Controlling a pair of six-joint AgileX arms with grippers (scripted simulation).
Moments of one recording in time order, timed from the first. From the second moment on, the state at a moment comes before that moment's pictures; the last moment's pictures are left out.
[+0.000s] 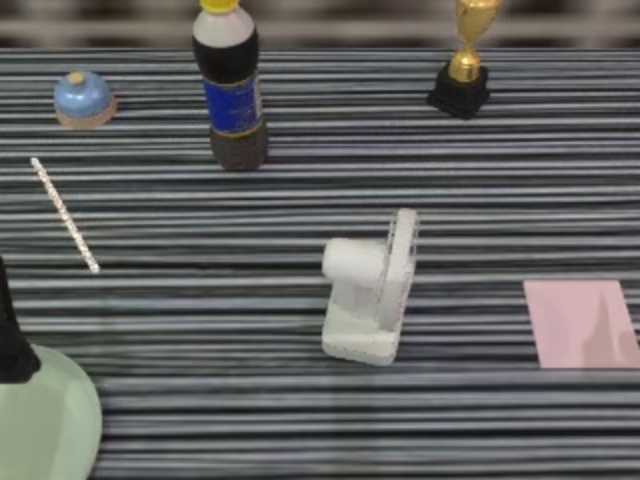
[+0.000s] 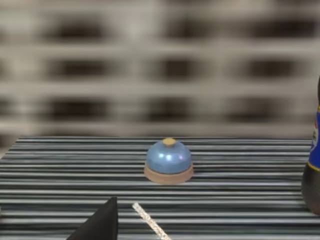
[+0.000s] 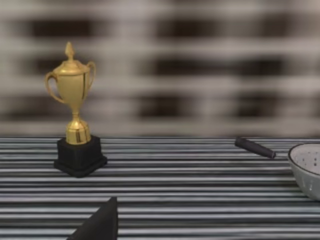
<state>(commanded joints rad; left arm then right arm) 0.00 0.00 0.00 0.00 0.00 0.00 0.00 0.00 0.00 0.00 0.00 0.00</state>
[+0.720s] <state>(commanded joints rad) 0.00 0.00 0.00 0.00 0.00 0.00 0.18 0.55 0.52 -0.44 0.00 0.24</state>
